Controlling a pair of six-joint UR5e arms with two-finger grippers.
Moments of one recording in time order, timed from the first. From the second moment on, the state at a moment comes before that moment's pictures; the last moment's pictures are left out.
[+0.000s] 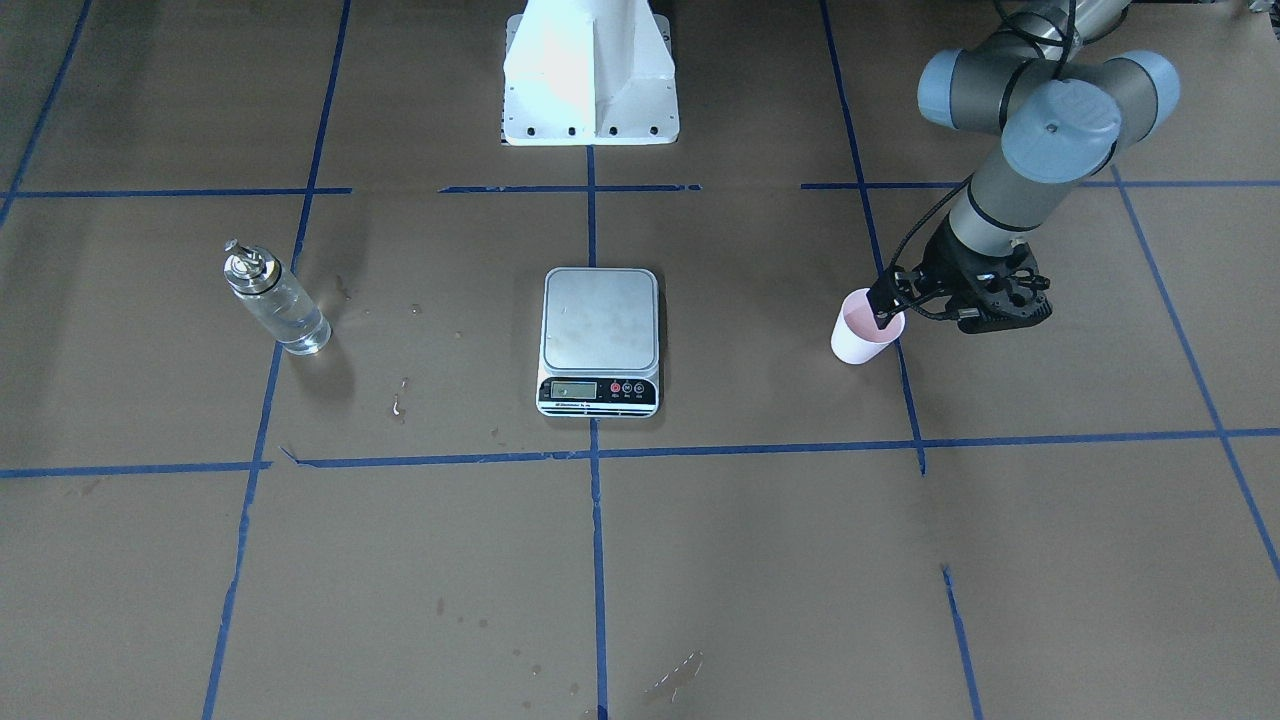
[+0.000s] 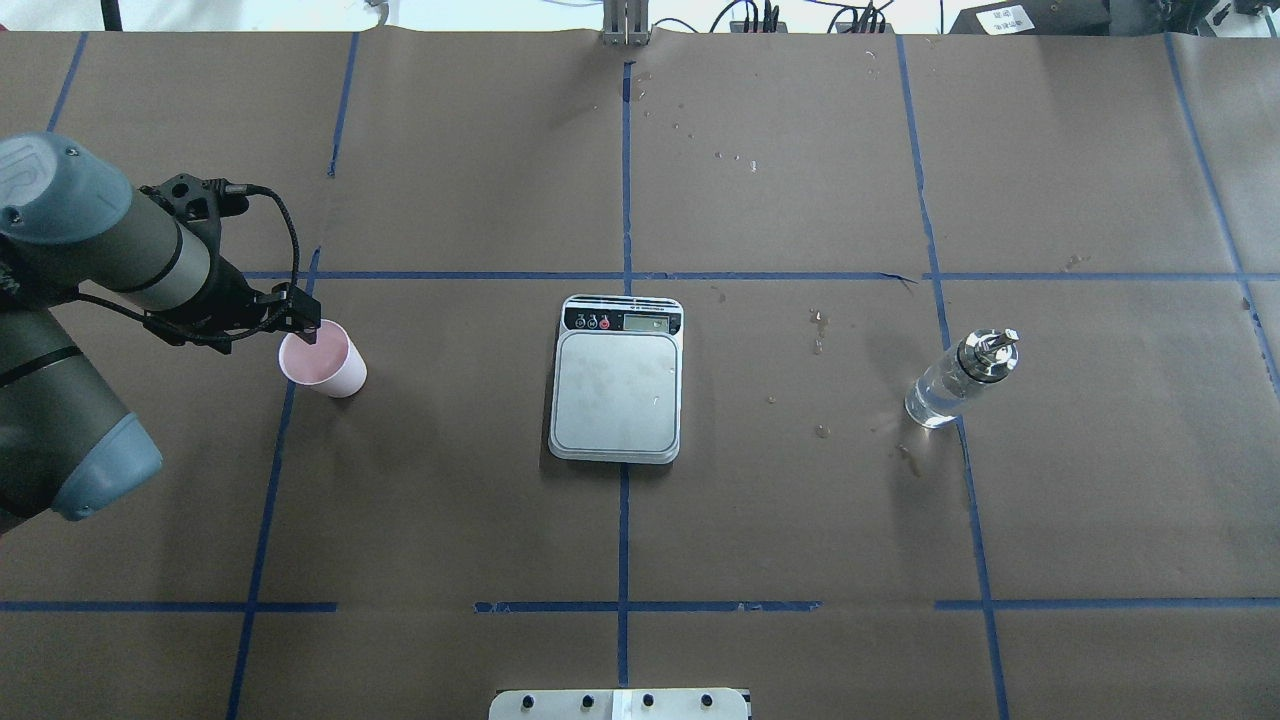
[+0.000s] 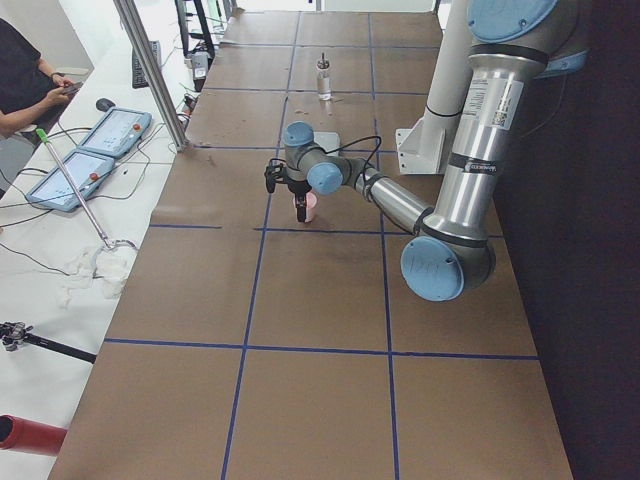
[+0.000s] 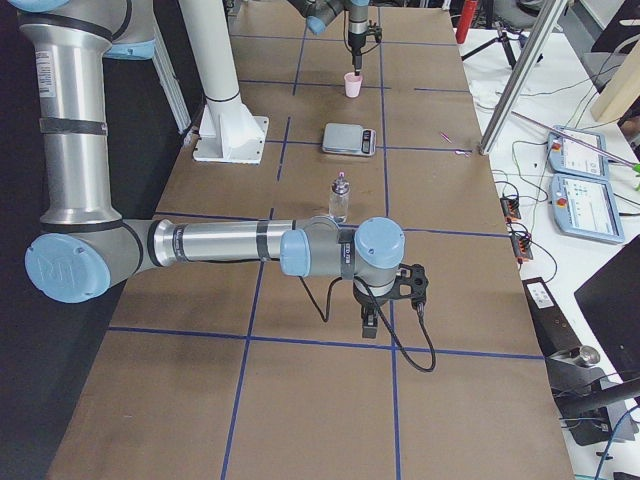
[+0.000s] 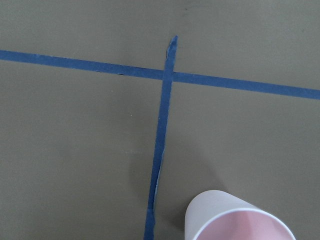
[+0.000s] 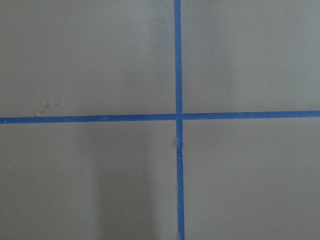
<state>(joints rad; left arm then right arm) -0.81 -1.80 -1.80 -1.79 -2.08 -1.09 1.60 -1.57 1.66 -1.61 2.39 0.05</state>
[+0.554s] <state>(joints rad) -0.77 -1.81 -1.78 -1.80 -2.08 -1.09 1.60 -1.57 1.66 -1.61 2.39 0.05</state>
